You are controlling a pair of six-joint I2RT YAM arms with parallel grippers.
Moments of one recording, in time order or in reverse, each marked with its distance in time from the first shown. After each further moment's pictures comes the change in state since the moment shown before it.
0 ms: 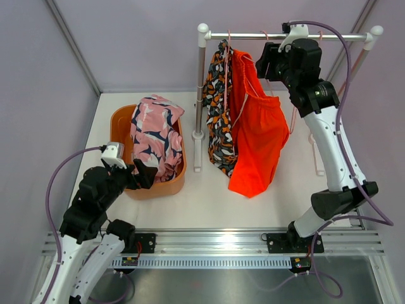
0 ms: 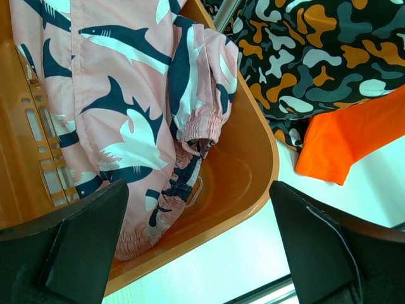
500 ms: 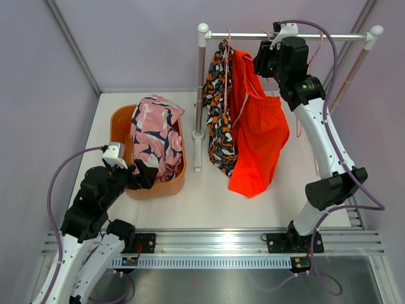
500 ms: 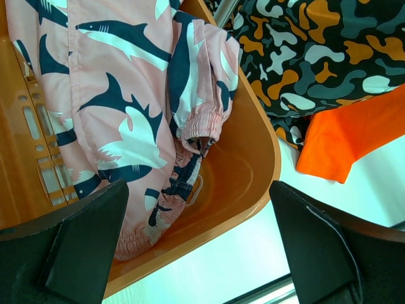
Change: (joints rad) left arm 0.000 0.002 -0.014 0.008 0.005 0.000; right arm 0.000 0.122 0.030 0.084 0.012 -0.006
